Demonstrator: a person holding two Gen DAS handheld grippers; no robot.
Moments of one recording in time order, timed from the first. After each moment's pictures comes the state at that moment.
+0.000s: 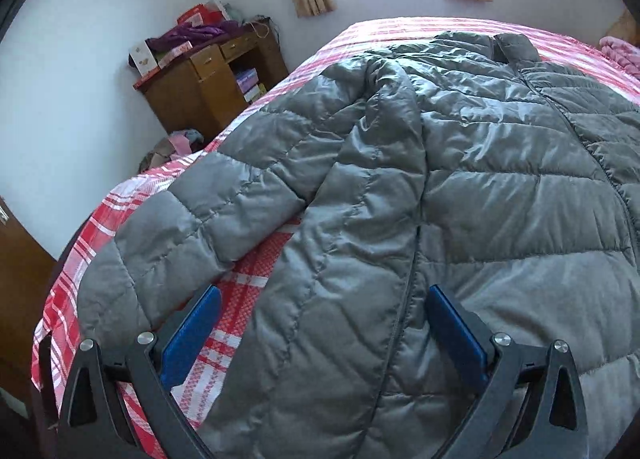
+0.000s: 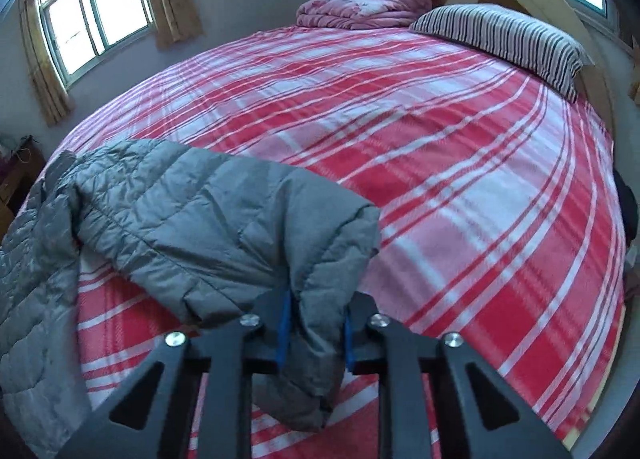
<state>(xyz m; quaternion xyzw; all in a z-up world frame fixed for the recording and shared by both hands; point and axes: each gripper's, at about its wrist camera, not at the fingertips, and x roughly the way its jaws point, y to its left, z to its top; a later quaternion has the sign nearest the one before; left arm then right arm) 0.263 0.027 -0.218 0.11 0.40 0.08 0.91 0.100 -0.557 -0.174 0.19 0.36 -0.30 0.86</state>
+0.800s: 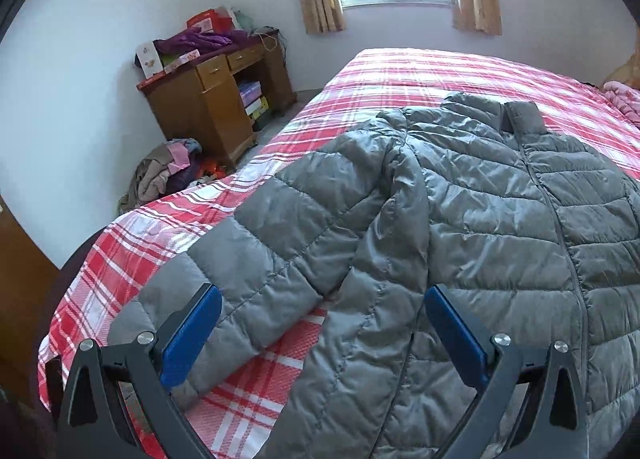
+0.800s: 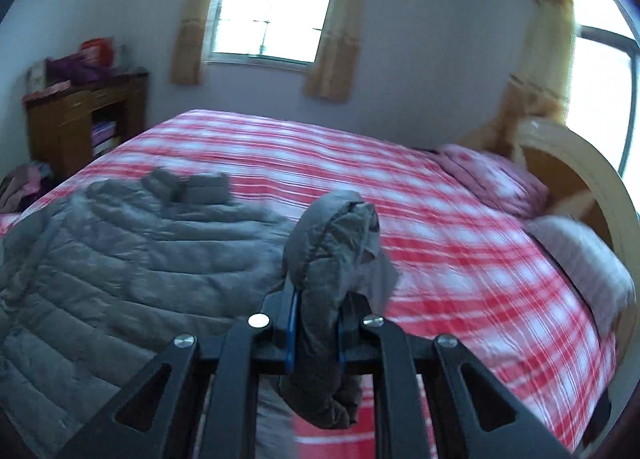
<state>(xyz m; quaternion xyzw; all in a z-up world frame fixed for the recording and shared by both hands) 0.297 0.032 -0.148 0.07 0.38 0.07 0.92 0.227 -0.321 -0.052 -0.09 0.27 -0.14 0.95</state>
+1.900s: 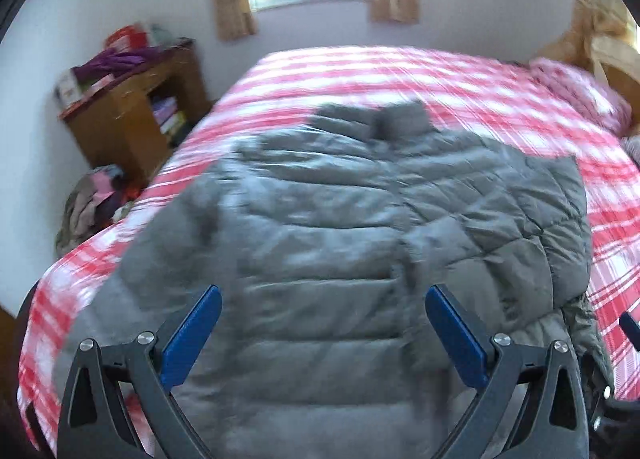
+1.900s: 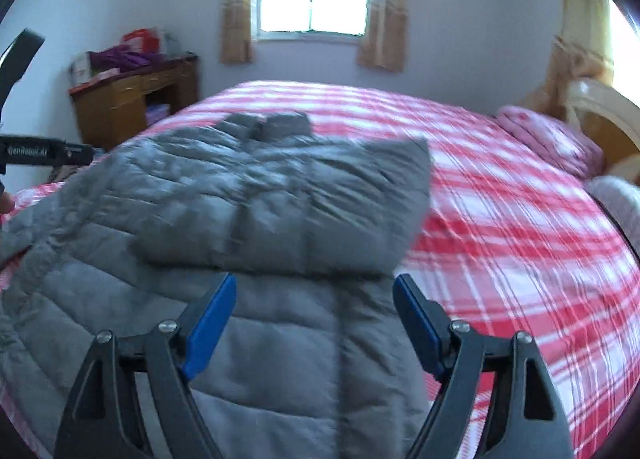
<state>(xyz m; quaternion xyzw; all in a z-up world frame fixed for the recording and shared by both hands) 0.330 -0.107 -0.128 0.09 0.40 -0.07 0.91 0.186 -0.304 -0.138 -0.02 0.32 -0.05 0.94</state>
